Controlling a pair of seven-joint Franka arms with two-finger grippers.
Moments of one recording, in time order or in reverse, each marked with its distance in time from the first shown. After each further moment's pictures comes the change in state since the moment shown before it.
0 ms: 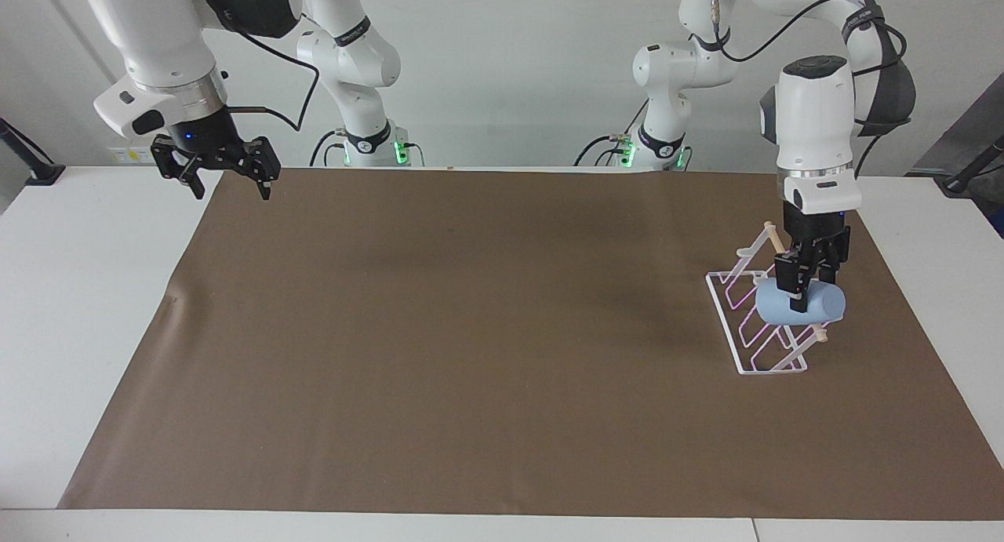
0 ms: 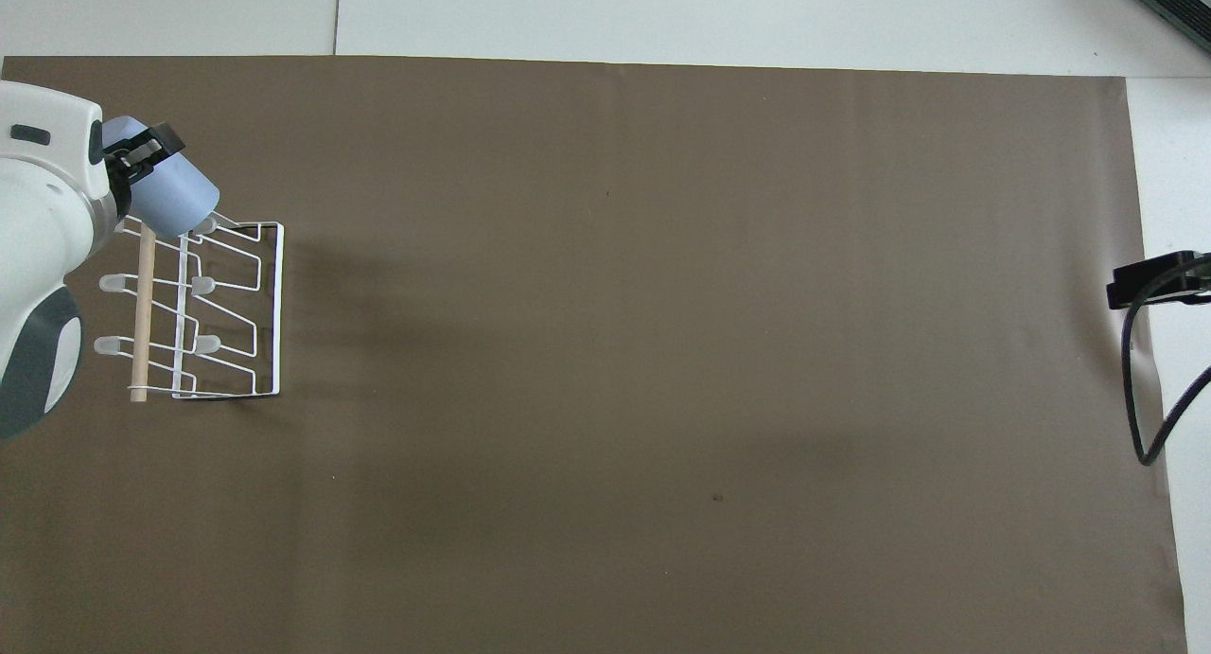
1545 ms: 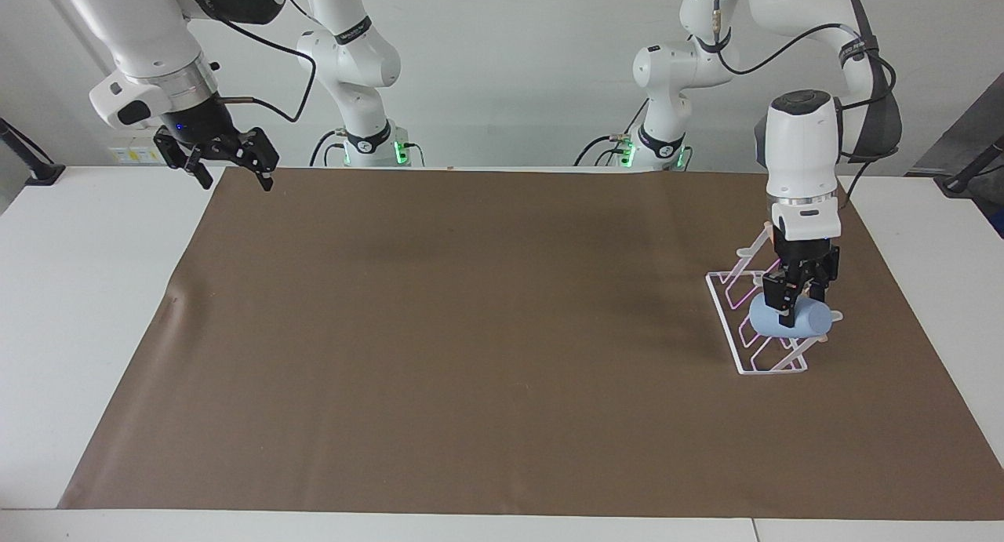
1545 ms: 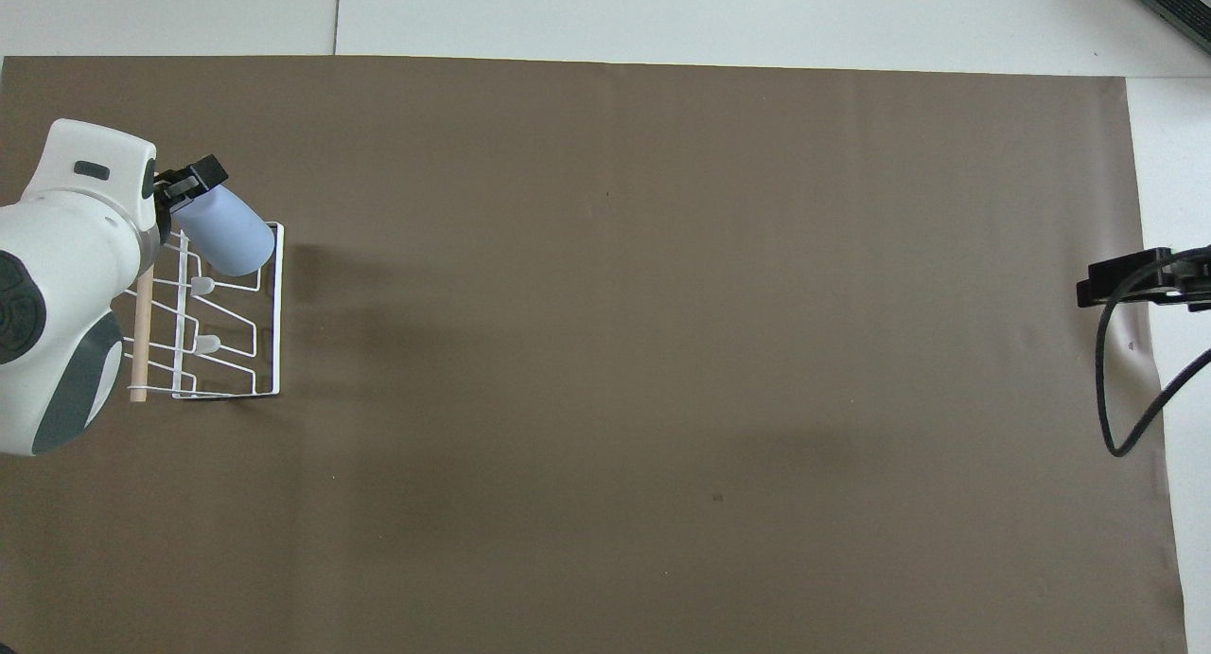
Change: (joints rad) left arm 0.000 0.002 -0.011 -0.081 0.043 0.047 -0.005; right arm -0.002 -0.014 -0.007 -0.036 0.081 0.022 0.043
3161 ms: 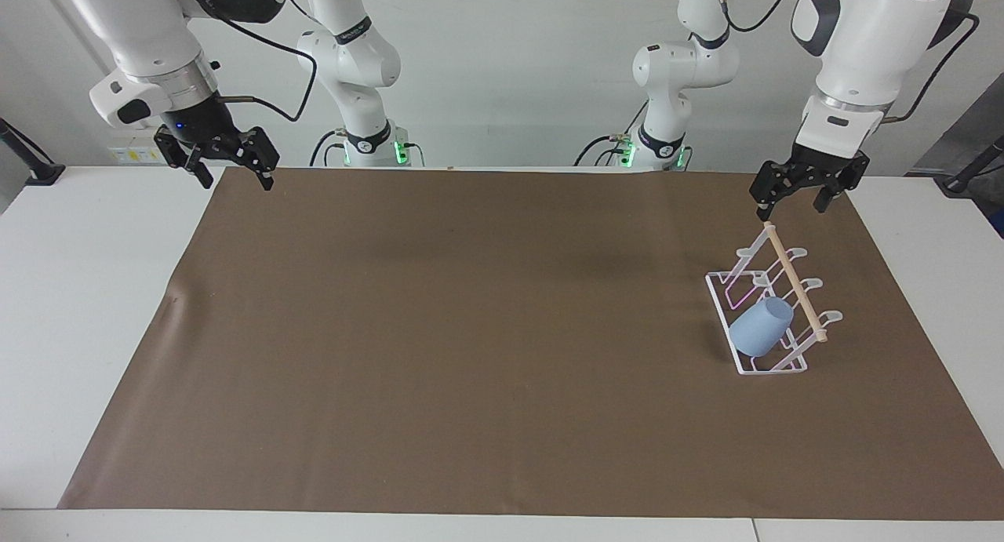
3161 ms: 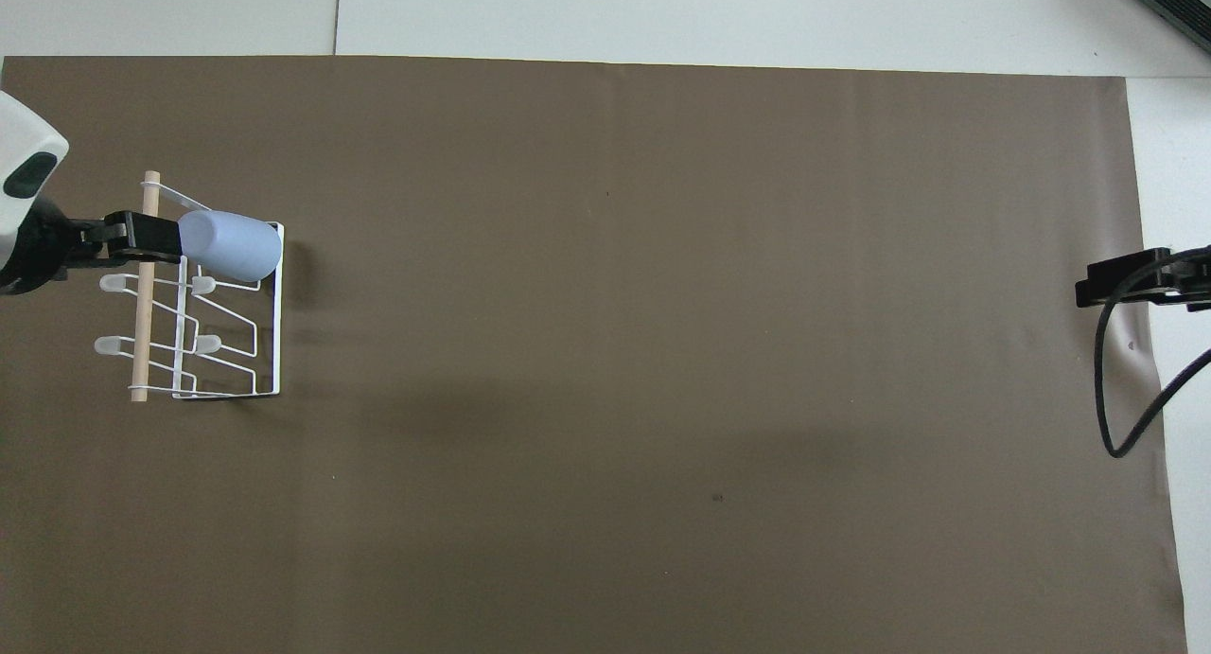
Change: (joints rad) left arm -0.034 -0.108 -0.010 0.396 -0.440 -0.945 0.758; right arm 0.001 -0.001 0.001 0.000 0.002 0.000 0.000
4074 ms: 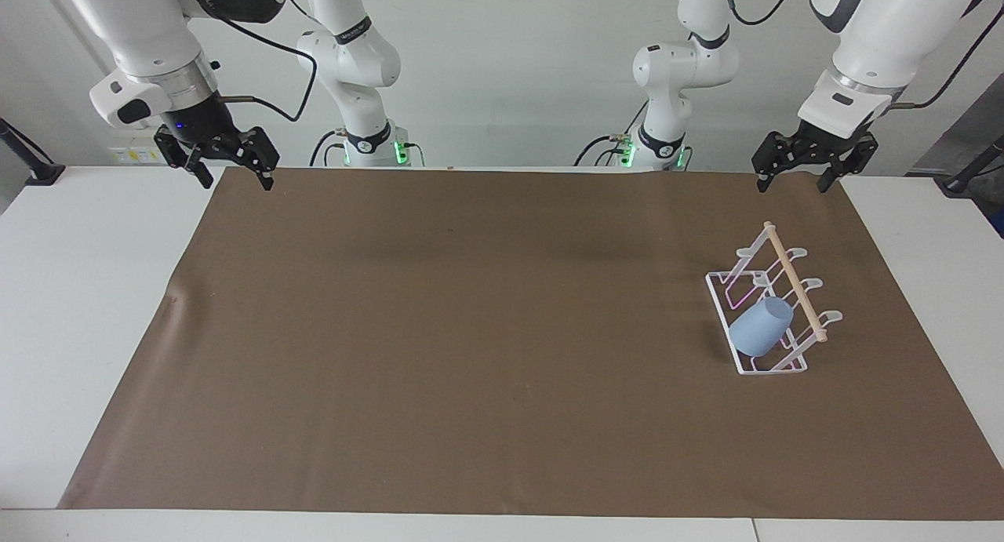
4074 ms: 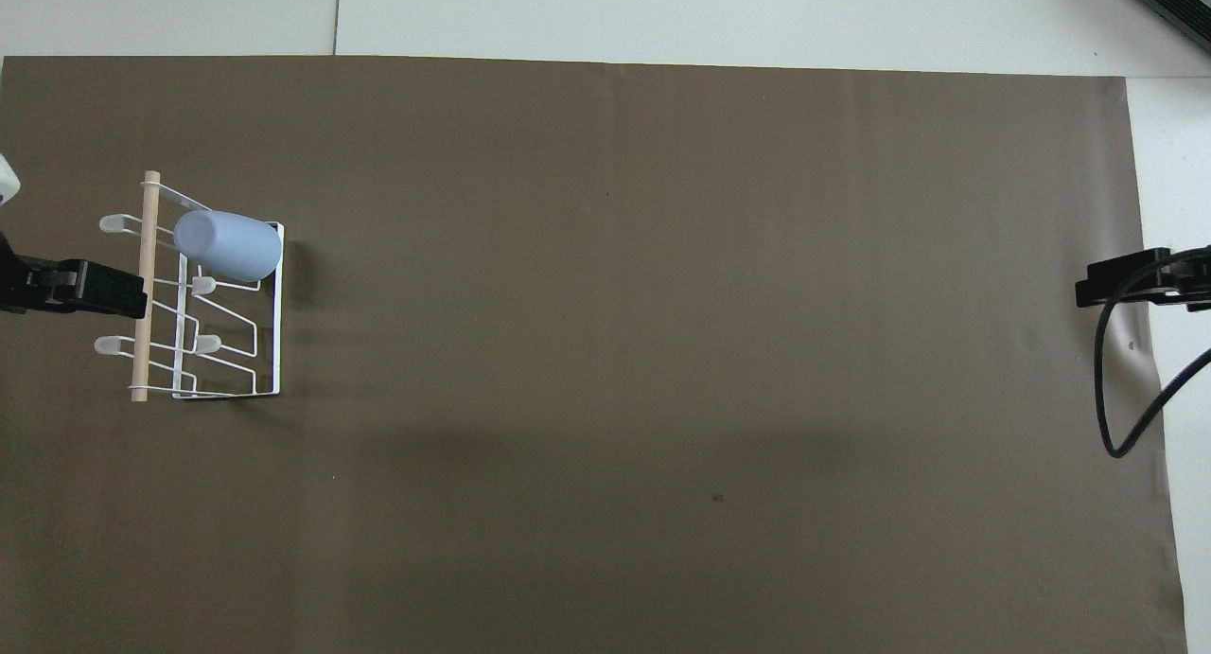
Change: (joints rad) left arm 0.013 0.000 0.009 0.041 -0.039 -0.120 0.136; right arm 0.000 0.000 0.000 0.000 0.000 0.000 0.000
